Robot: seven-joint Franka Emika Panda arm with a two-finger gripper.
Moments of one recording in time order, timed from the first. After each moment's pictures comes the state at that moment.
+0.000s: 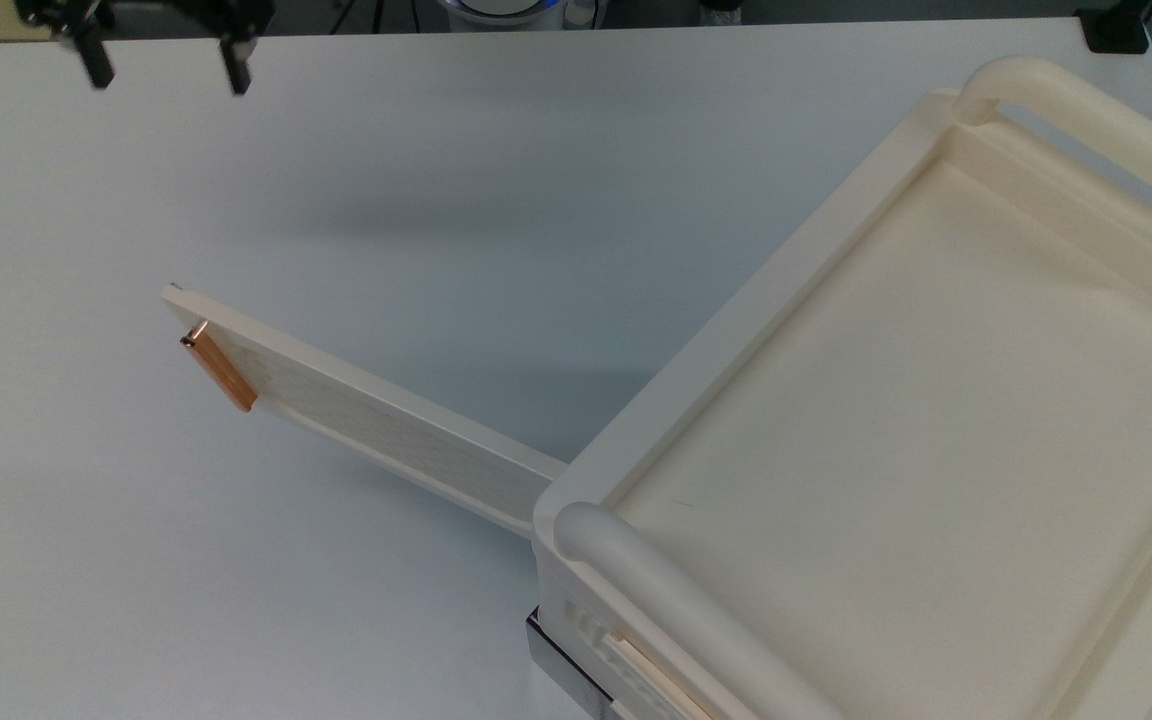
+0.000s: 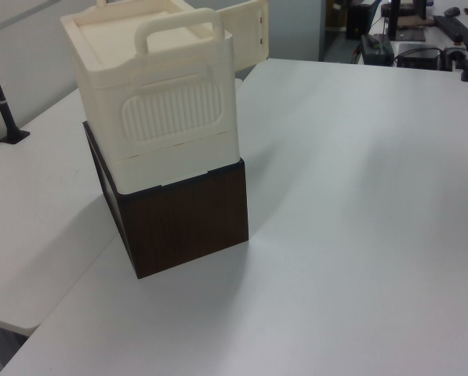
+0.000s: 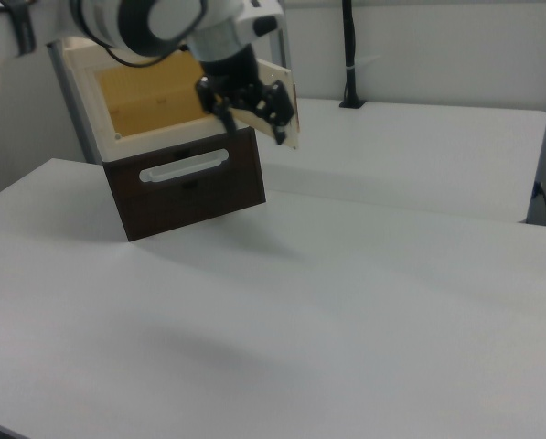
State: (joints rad) arm -0.45 0.09 0.22 -1.47 0.04 1.84 -0.23
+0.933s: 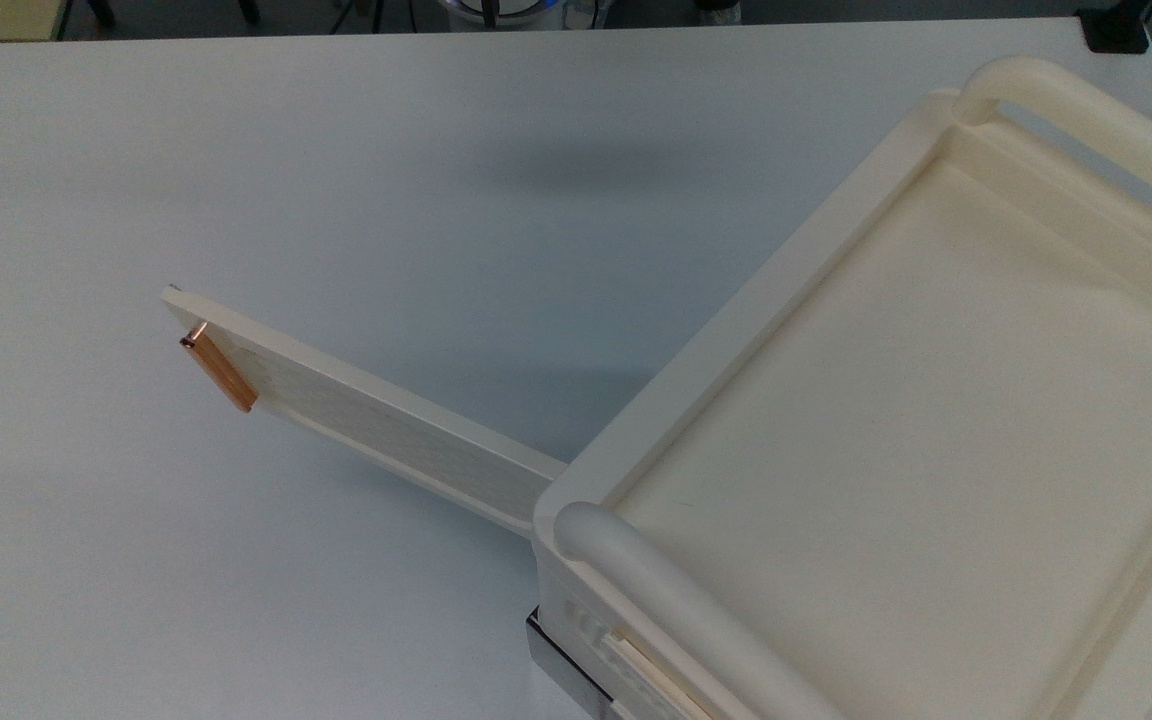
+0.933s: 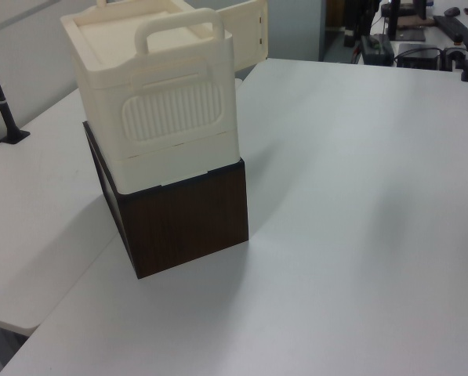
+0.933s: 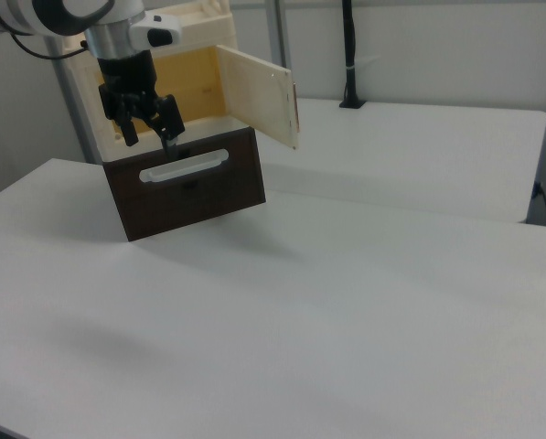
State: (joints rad) arm 0.00 0.00 0.00 -1.54 0.03 1.60 0.10
